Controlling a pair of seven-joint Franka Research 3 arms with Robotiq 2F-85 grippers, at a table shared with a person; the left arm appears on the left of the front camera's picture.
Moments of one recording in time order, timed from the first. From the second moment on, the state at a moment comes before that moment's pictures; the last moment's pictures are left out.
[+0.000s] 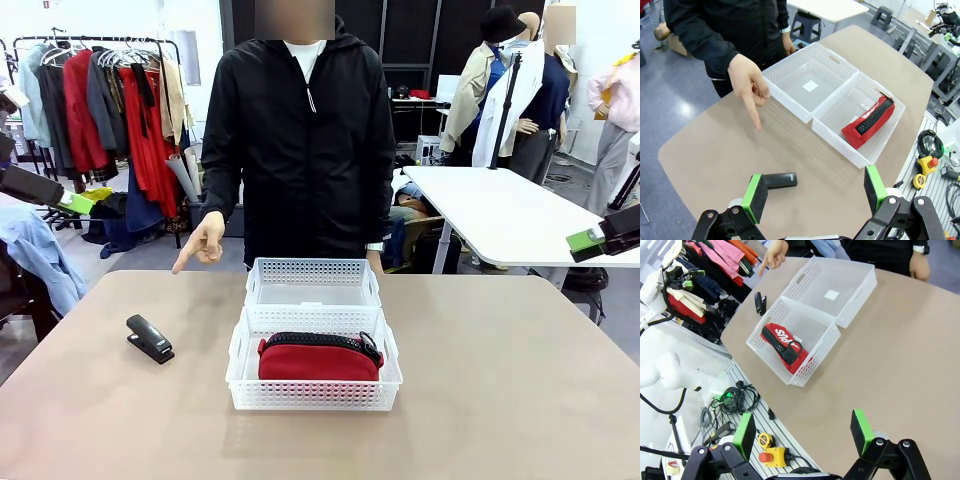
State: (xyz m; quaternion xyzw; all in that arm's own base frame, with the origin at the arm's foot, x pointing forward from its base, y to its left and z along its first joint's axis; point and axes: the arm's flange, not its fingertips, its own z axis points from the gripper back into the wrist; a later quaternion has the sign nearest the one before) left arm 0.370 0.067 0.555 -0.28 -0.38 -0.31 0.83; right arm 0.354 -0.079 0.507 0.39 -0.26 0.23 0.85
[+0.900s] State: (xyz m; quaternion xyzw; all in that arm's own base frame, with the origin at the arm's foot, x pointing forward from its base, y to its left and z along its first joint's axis) left arm 0.406 0.042 0.581 -0.22 -0.29 -0.24 0.90; right arm 0.354 -0.078 0.507 0.39 -0.26 0.23 0.85
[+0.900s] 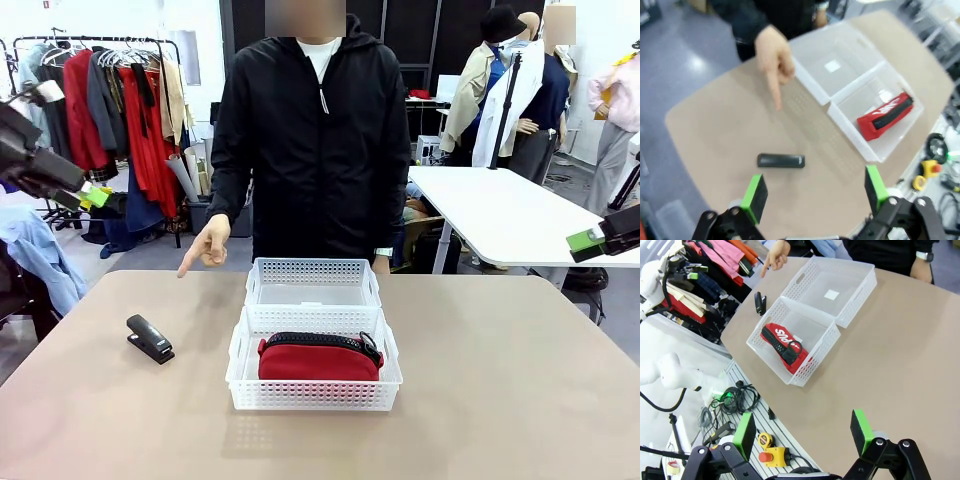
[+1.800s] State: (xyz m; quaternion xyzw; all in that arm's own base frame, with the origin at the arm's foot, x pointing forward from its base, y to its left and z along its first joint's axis) left arm 0.475 -0.026 0.556 -0.07 -0.08 0.03 0.99; right arm 0.354 -0.078 0.507 0.39 -0.26 0.23 0.85
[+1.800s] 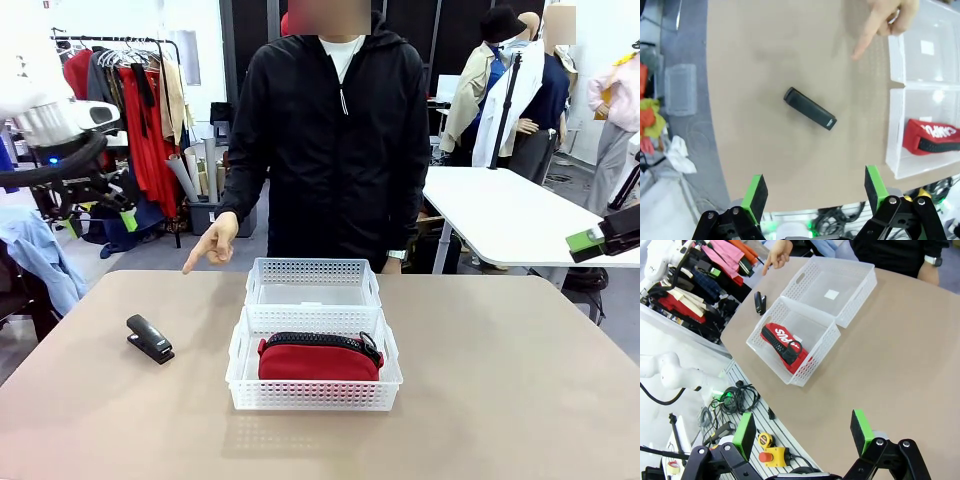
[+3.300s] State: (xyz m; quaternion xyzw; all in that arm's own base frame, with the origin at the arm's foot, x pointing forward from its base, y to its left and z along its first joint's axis) left arm 0.505 -0.068 0.432 -0.02 -0.03 0.33 0.94; right arm 0.354 -0.078 0.507 0.39 -0.26 0.23 0.85
